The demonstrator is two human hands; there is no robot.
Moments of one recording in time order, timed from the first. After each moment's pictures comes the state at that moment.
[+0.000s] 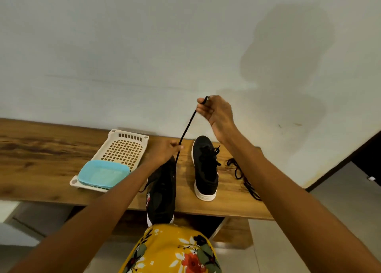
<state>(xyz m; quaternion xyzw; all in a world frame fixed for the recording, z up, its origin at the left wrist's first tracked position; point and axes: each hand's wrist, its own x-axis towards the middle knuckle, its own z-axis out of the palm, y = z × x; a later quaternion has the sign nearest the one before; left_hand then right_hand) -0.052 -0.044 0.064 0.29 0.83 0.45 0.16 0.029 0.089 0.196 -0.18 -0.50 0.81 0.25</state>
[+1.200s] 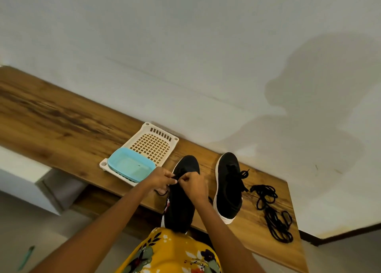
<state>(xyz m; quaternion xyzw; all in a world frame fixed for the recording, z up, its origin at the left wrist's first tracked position) -0.057 -0.136 0.001 0.07 0.80 0.48 0.35 0.008 -0.013 0.017 -0.19 -0.95 0.24 -0.03</state>
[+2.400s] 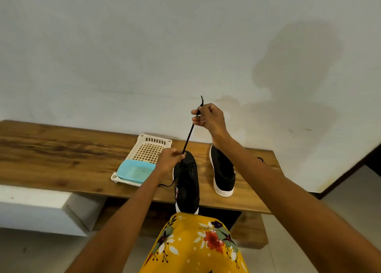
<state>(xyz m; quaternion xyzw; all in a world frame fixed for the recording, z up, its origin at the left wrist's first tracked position) -0.027 -0.128 0.082 0.20 0.82 0.52 0.15 0.030 0.004 0.205 -0.12 -0.65 0.71 0.24</state>
